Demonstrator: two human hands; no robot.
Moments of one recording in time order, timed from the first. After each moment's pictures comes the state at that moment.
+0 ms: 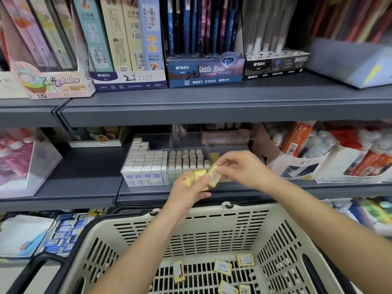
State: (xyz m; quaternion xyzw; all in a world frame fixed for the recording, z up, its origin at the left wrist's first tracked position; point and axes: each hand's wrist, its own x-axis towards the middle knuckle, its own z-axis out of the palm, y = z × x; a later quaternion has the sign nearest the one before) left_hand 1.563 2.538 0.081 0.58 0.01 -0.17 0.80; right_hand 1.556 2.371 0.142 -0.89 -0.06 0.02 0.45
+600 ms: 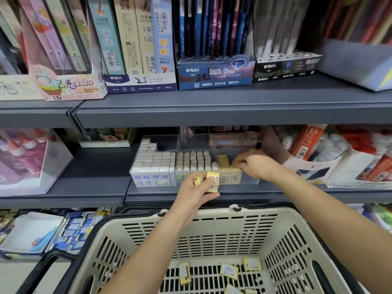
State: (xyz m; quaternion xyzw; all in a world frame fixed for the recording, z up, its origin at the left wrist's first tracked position) left_hand 1.563 2.539 0.084 0.57 0.02 -0.18 0.81; right_hand 1.606 2.347 0.128 -0.99 -0.05 0.08 0.11
